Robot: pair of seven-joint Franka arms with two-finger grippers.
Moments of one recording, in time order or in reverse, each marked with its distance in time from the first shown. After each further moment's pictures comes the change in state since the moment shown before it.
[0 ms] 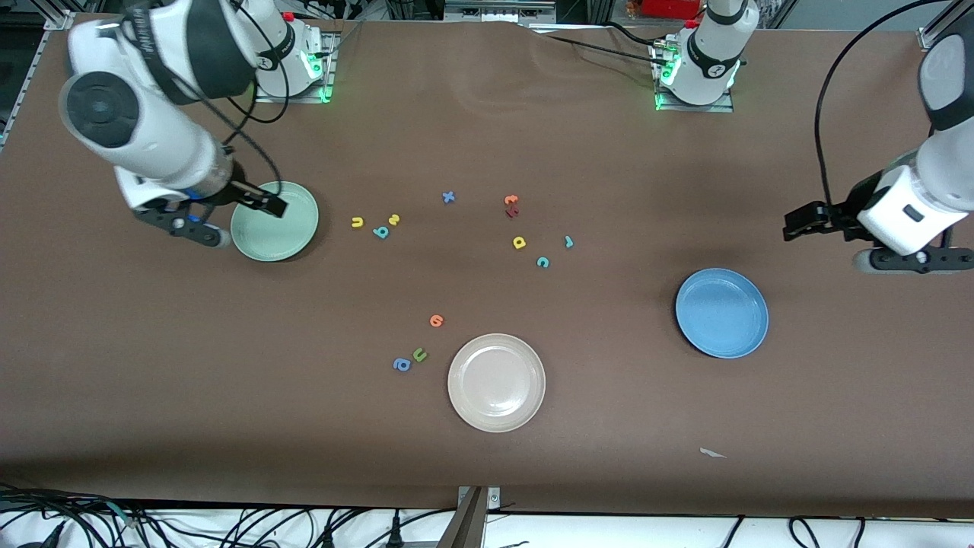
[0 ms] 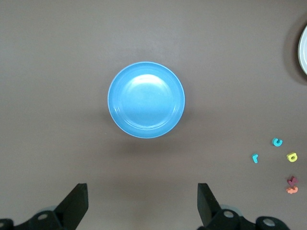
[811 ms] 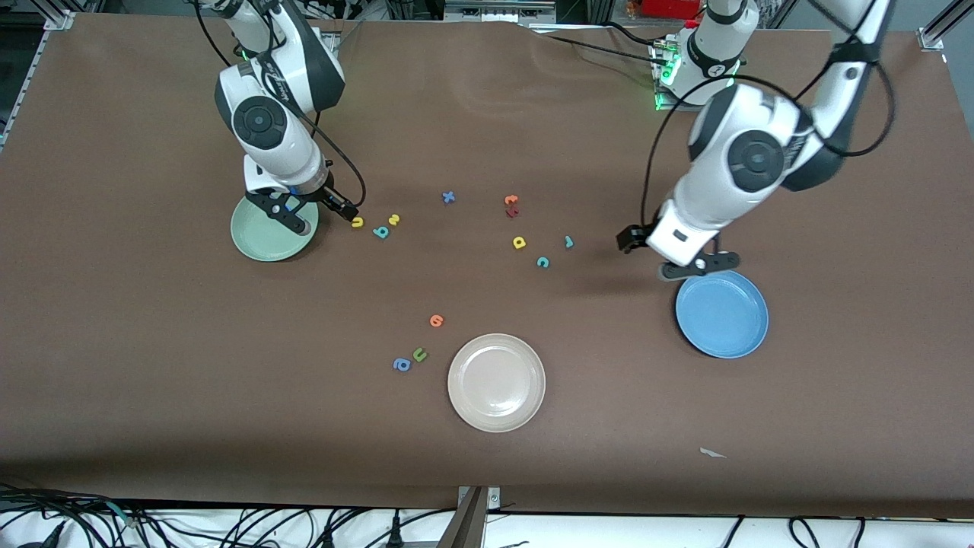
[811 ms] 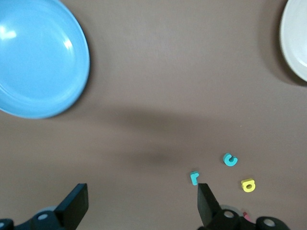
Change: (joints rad) left arm -0.032 0.075 -0.331 -0.378 -0.001 0.485 -0.571; right arm -0.001 0.003 0.133 -0.503 0.003 0.598 0.377
